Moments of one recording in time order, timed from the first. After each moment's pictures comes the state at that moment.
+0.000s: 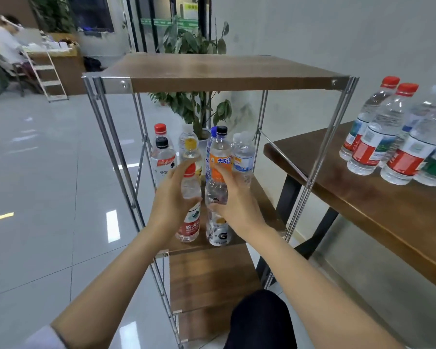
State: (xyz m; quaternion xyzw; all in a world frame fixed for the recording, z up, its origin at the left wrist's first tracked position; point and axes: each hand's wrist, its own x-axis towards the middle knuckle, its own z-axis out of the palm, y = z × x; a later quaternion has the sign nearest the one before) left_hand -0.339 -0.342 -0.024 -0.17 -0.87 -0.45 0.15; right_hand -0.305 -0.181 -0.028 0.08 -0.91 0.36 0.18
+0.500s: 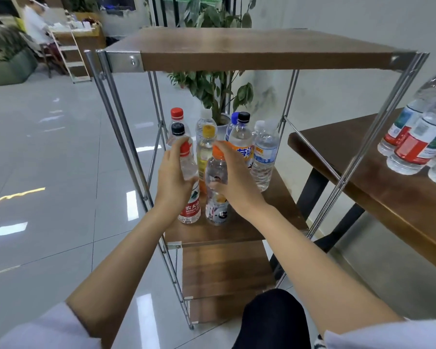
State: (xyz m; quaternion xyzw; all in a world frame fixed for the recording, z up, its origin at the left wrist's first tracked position) left_hand -0.386 -0.358 -0.040 -0.13 -0.86 -0.45 0.22; right_hand -0.366 -0.198 -0.038 0.13 -0.88 0.42 0.15
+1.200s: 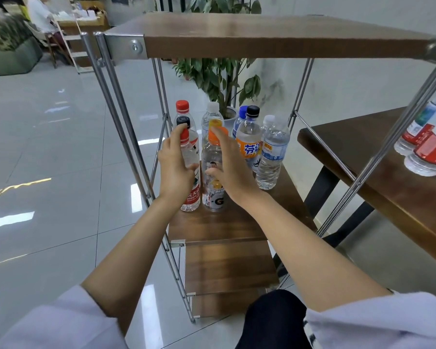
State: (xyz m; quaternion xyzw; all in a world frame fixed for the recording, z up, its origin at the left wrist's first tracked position) left_hand -0.412 -0.357 -0.046 -0.09 -0.85 -0.45 0.26; right_hand -0.403 -0.215 -0.046 0.16 -0.88 0.42 0.17
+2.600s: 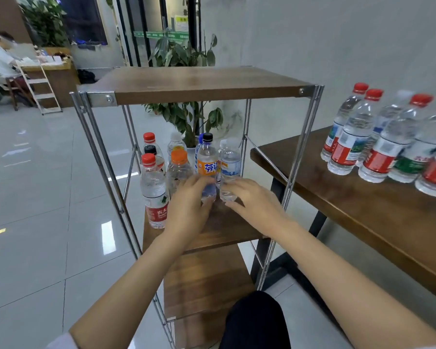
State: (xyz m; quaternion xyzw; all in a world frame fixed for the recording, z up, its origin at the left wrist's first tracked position) left_hand -0.316 -0.293 -0.018 -0.26 -0.88 -0.35 0.20; right_hand -0.281 -0.113 -0.010 0.14 -0.96 0.14 0.21
